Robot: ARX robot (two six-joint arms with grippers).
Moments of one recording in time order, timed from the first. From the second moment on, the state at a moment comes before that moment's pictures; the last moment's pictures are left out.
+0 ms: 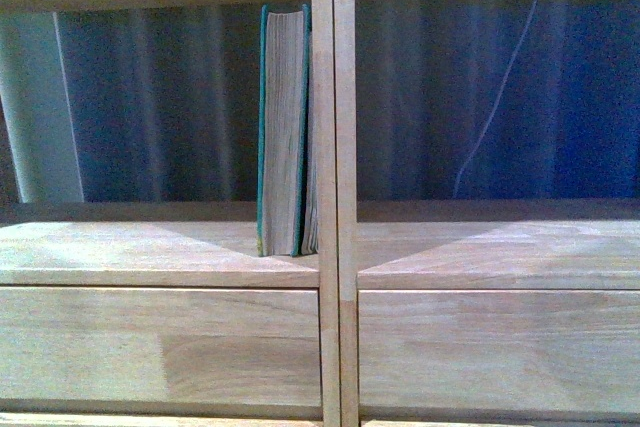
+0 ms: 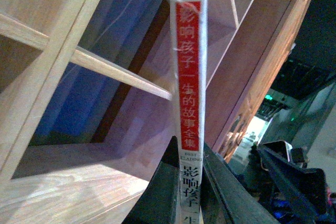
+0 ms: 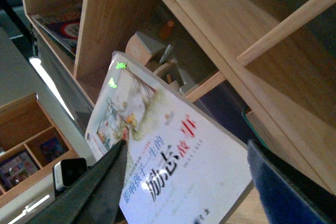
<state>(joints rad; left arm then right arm) -0.17 1.17 0.92 0.89 0.75 -0.90 0.33 0.86 0.74 0.63 -0.11 0.82</state>
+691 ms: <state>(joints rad) 0.38 1.00 0.69 0.60 0.67 -0.07 -0.22 0.79 0.45 0.75 -0.33 0.71</state>
